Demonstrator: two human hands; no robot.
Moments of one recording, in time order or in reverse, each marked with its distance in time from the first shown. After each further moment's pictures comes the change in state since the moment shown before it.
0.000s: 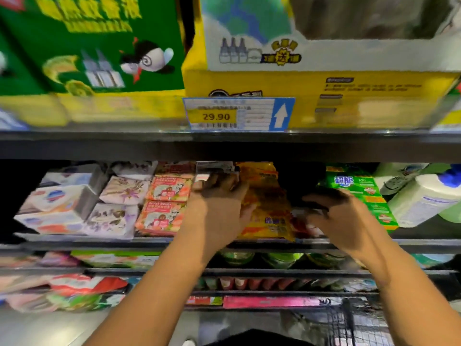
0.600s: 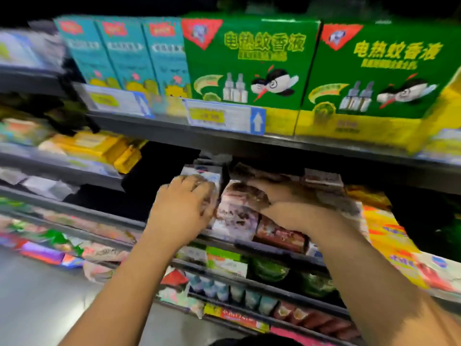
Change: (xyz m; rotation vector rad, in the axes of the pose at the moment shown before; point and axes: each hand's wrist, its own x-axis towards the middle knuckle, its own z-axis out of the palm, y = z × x) left_hand -0.133 -0.256 -0.023 0.096 0.255 -0.283; right_hand 0.082 -0.291 0.098 -0.080 -0.229 -0.518
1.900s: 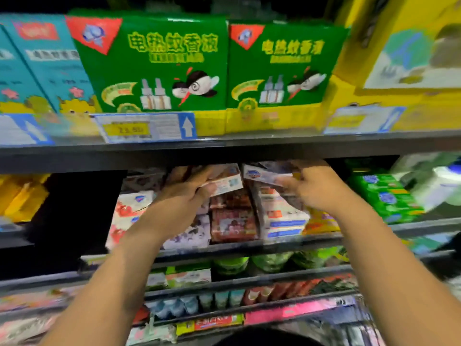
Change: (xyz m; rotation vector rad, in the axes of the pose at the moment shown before) left_hand 0.067 0.059 0.008 -0.732 -0.169 0.352; right_hand -0.100 0.073 -0.047 0.040 0.372 0.456
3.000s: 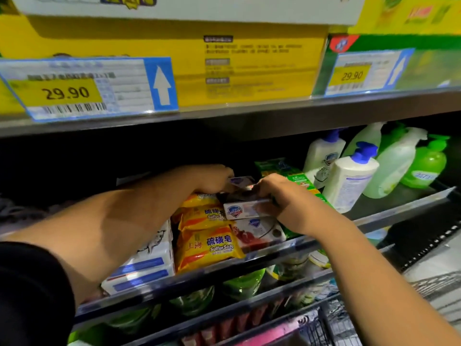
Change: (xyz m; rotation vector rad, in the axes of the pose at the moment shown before) left_hand 0.254 0.134 0.243 0.480 -0.636 0.080; right_hand -0.023 0.251 -0.013 0.071 -0.074 -0.041
